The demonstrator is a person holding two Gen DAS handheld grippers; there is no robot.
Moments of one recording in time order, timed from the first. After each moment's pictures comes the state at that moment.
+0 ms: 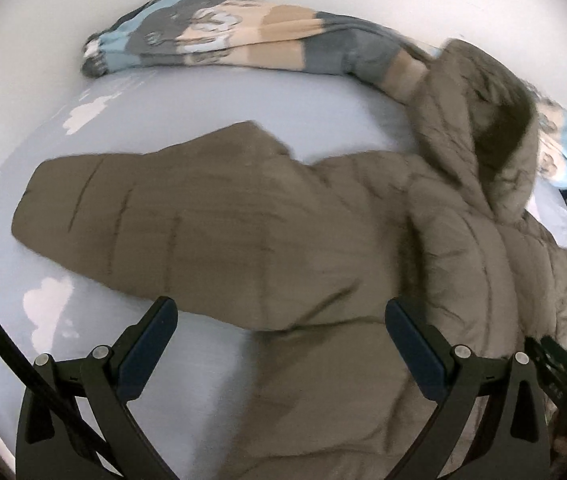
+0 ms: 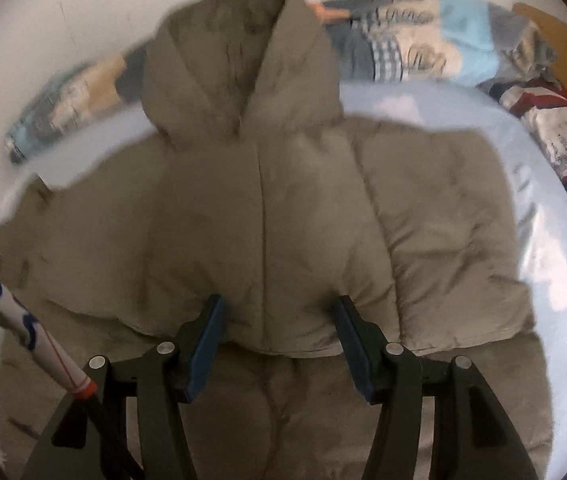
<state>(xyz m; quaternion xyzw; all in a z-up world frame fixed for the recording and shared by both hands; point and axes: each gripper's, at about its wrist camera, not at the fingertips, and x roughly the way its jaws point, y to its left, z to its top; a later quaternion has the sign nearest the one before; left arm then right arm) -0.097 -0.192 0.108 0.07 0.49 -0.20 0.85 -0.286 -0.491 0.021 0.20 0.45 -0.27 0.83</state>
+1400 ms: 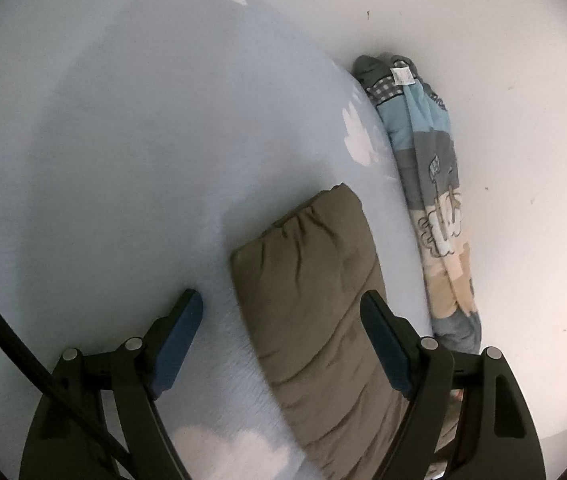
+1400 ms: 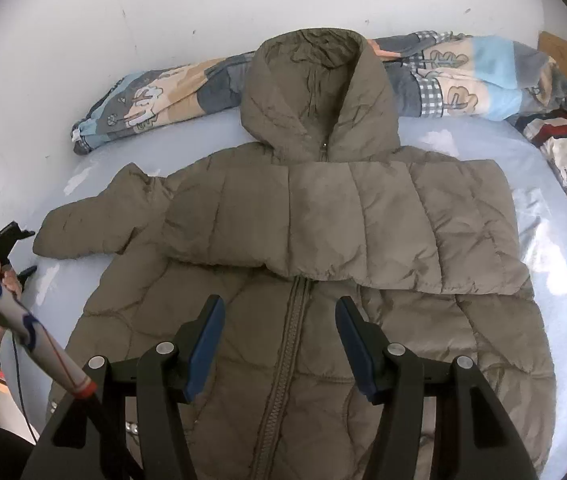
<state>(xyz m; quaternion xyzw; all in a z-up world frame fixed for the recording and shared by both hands) 0.073 0.147 0.015 -0.44 0.44 -0.04 0.78 -0.329 -0.401 0.094 0.20 0.39 -0.20 0.88</state>
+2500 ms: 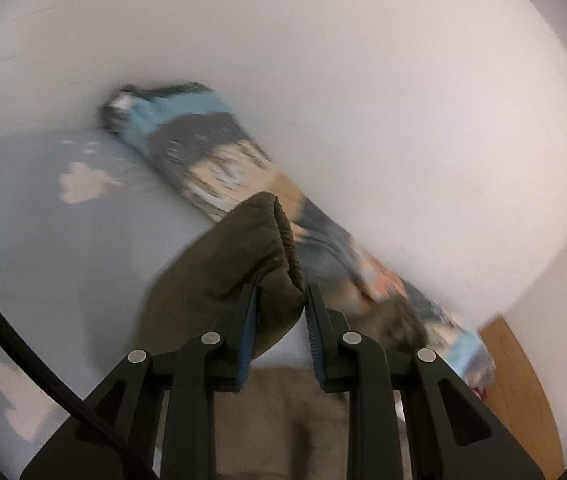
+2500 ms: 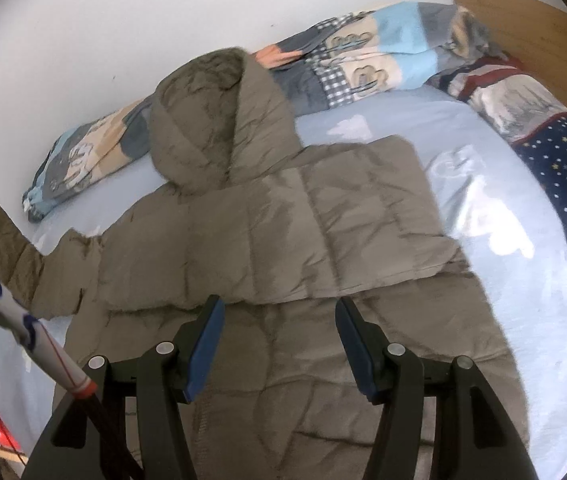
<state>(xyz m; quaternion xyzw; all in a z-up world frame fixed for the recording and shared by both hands) -0.031 -0.071 0.242 -0.25 0.32 -0.30 0.87 -0.392 -0.474 0.104 0.28 0.34 -0.31 0.84</state>
